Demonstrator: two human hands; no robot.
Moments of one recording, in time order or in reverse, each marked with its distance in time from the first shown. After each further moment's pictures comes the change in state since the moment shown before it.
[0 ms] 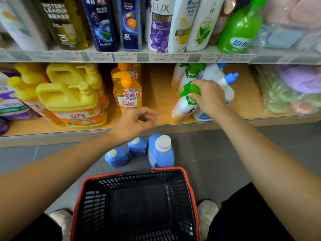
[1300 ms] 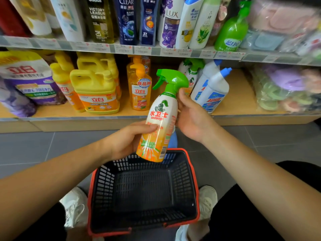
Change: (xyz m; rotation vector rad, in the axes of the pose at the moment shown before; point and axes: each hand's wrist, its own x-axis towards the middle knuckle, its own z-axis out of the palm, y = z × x) left_hand -0.143 0.028 0.004 -0.795 -0.348 -0.346; right_hand -0.141 -0.128 -0.038 1.790 -0.391 0.493
